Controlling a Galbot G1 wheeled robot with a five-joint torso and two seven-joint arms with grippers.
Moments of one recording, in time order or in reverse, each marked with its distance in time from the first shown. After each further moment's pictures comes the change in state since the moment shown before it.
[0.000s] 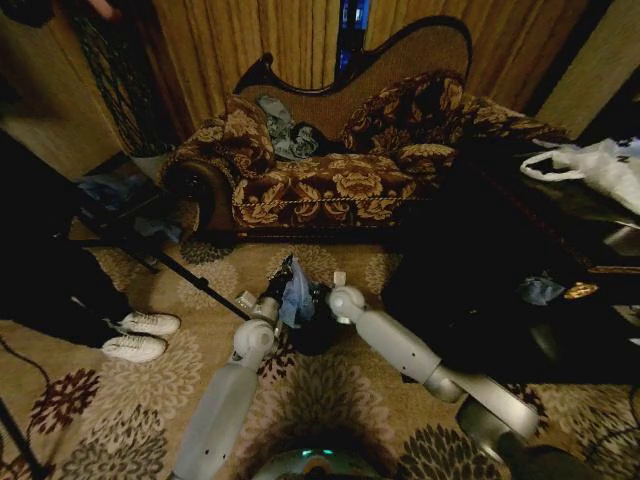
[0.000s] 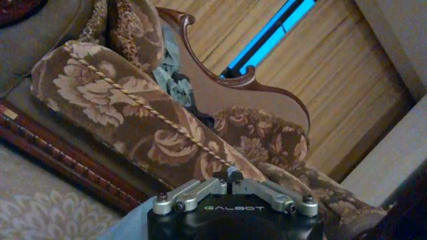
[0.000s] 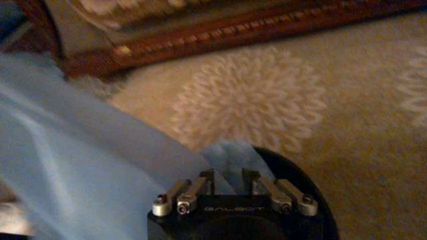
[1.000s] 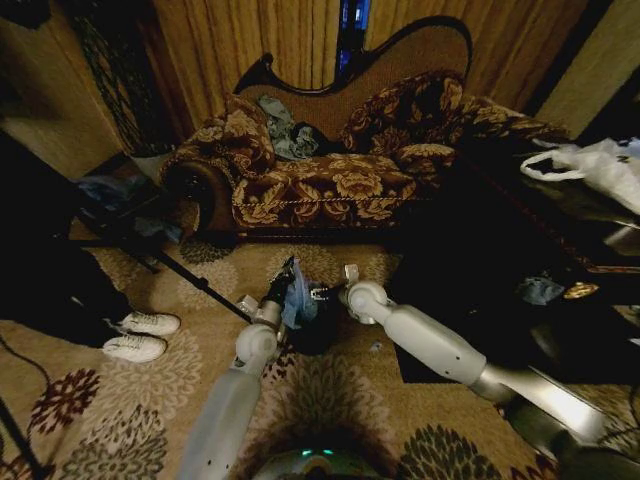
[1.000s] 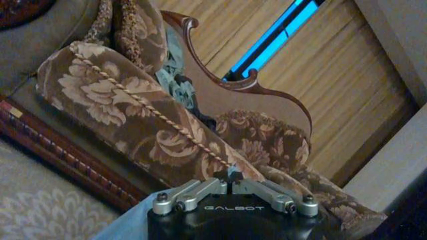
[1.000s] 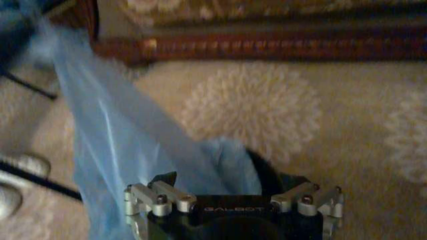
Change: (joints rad) left arm 0.017 -0.027 -0.003 -0.001 0.016 -0.016 -0.003; right arm 0.036 -0.226 -0.067 0.258 0.032 -0.067 -0.020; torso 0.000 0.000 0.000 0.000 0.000
